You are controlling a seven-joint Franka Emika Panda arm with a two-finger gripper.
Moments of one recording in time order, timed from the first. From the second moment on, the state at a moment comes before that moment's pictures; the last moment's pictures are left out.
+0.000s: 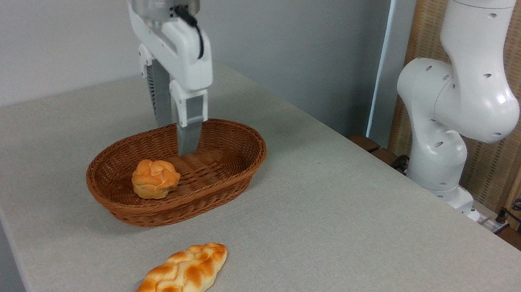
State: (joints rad) arm -0.03 -0.01 -0.15 -1.76 -0.10 1.77 0.68
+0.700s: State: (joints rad) arm -0.09 0.08 -0.25 -1.93 -0.11 2.04 0.86
